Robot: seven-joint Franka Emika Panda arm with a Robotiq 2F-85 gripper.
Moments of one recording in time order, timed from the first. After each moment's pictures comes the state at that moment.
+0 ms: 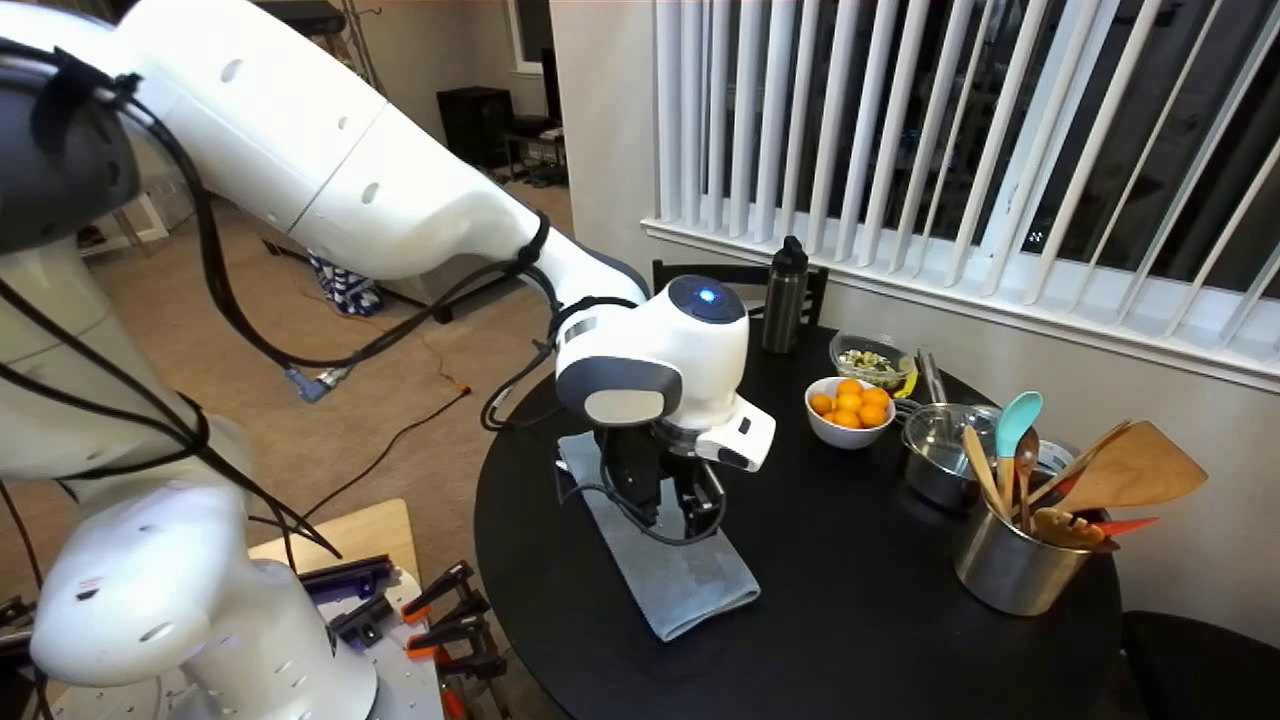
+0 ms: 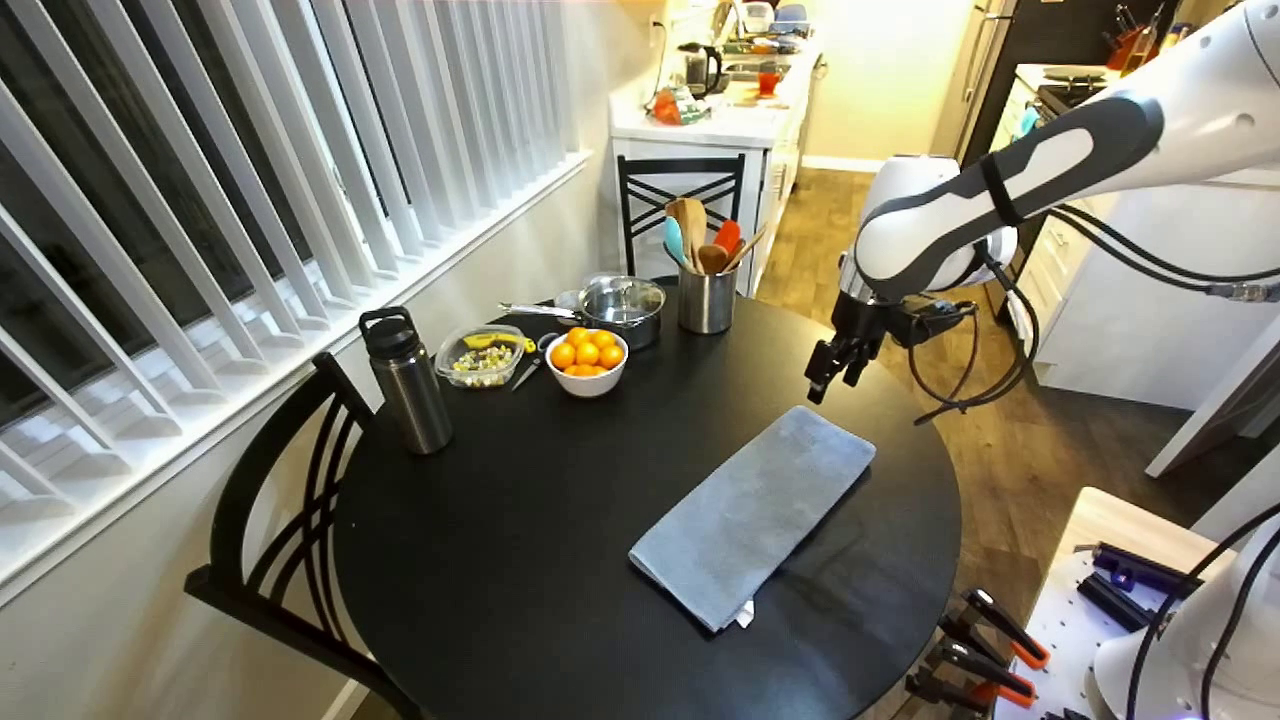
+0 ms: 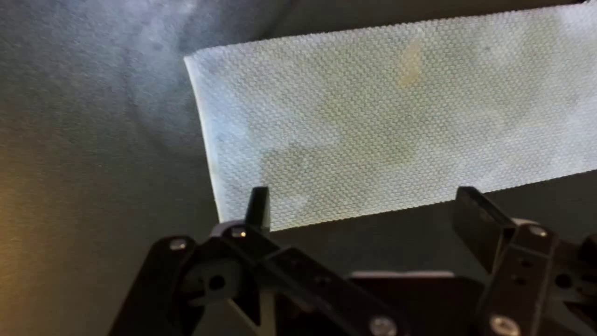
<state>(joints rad) -0.04 -0.01 -0.13 -2.43 0.27 2.41 -0.24</state>
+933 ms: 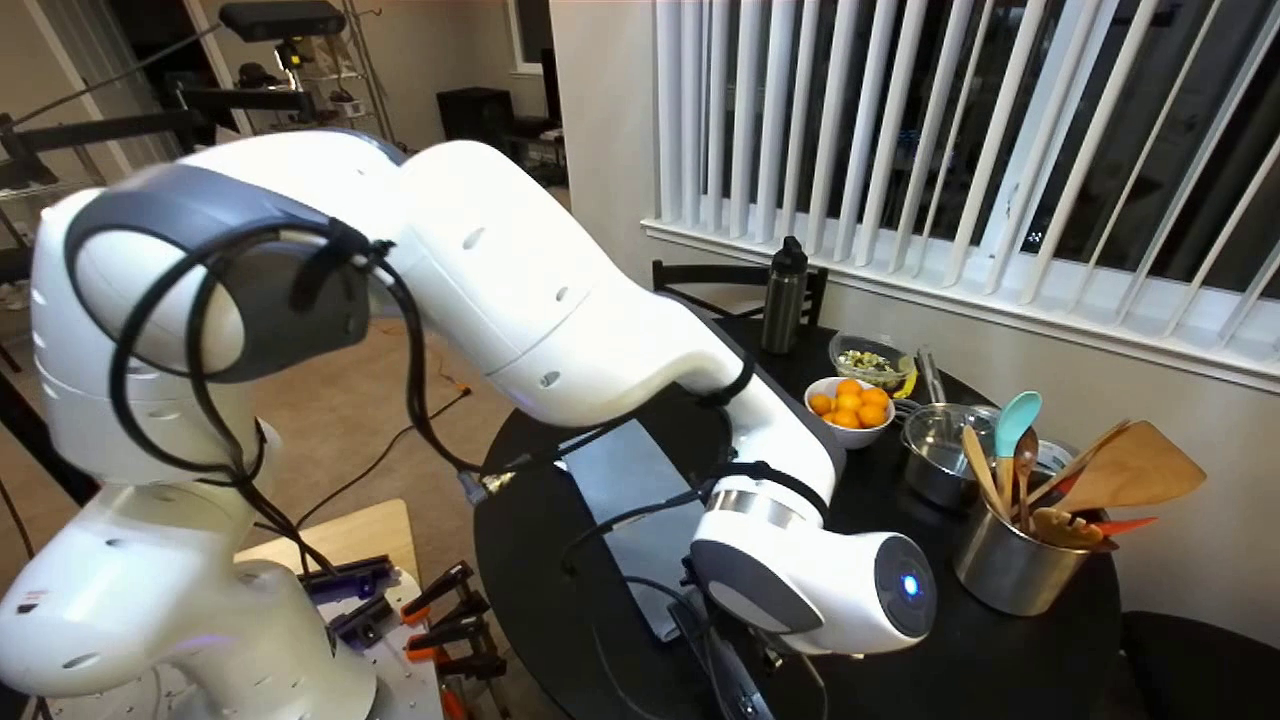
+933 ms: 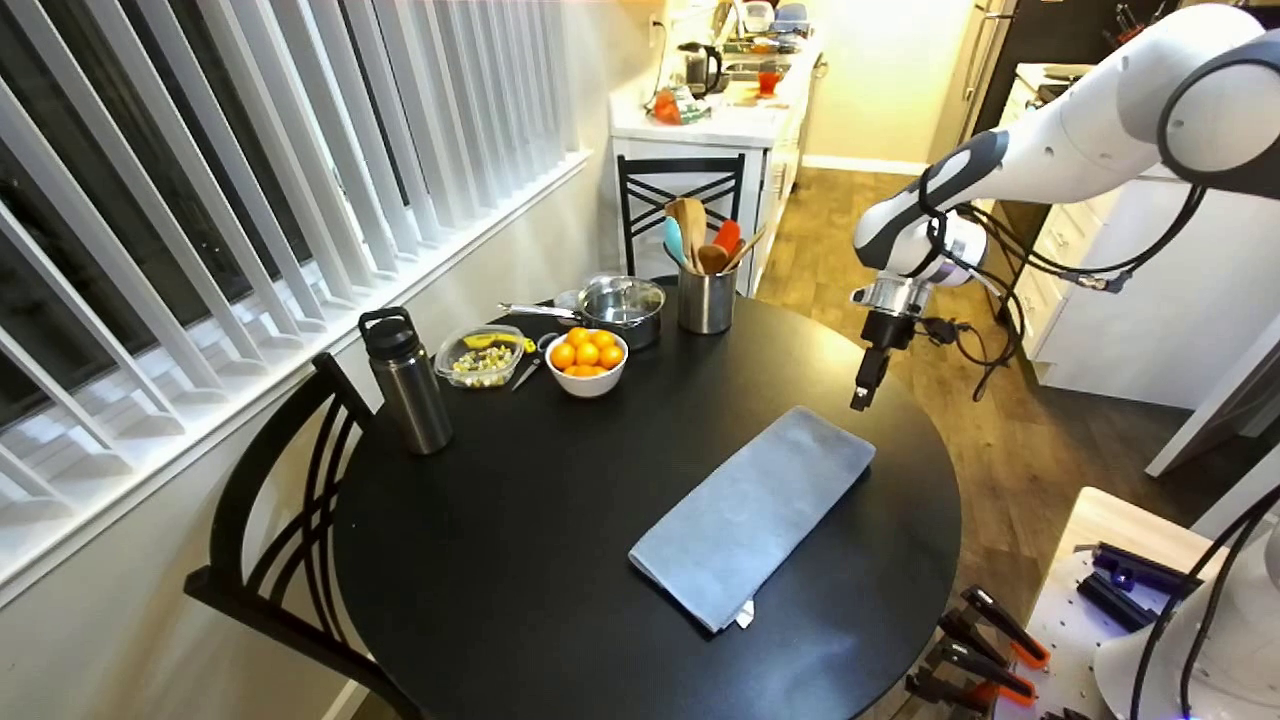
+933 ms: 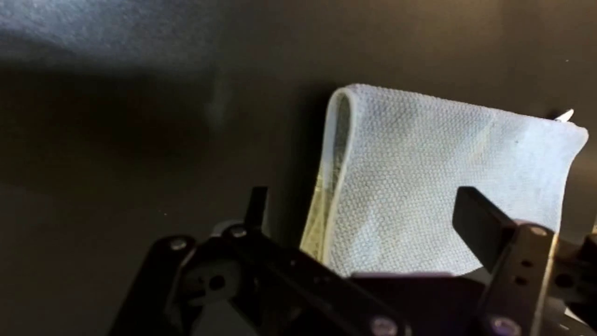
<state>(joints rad) -0.37 0.44 -0.14 -2.07 0.53 2.02 -1.04</state>
